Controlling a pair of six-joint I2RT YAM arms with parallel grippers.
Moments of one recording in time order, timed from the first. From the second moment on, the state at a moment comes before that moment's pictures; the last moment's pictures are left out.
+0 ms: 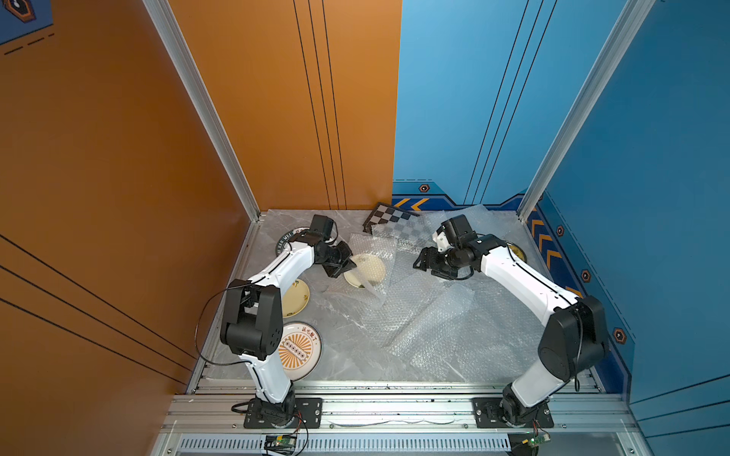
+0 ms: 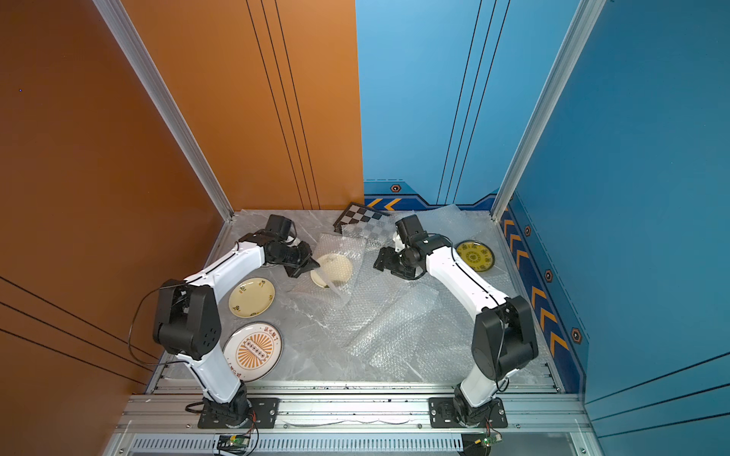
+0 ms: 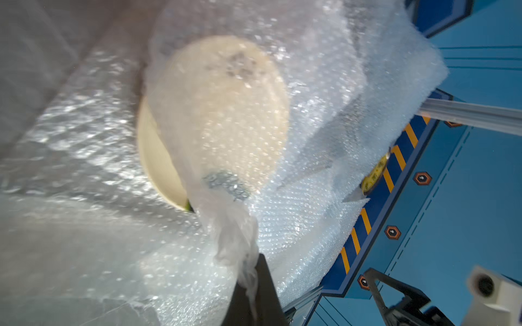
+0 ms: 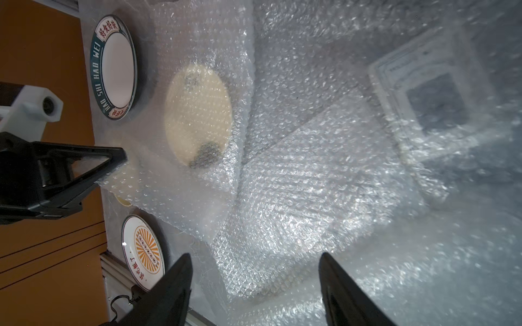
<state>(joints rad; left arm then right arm) -0.27 1.78 1.43 -0.67 0.50 -0.89 0.39 1.60 1.35 -0.75 -0.32 0.61</state>
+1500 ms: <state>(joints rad) -0.71 2.07 1.79 -0.65 0.60 -0.73 0.29 1.38 1.20 -0.63 -0.27 0.78</state>
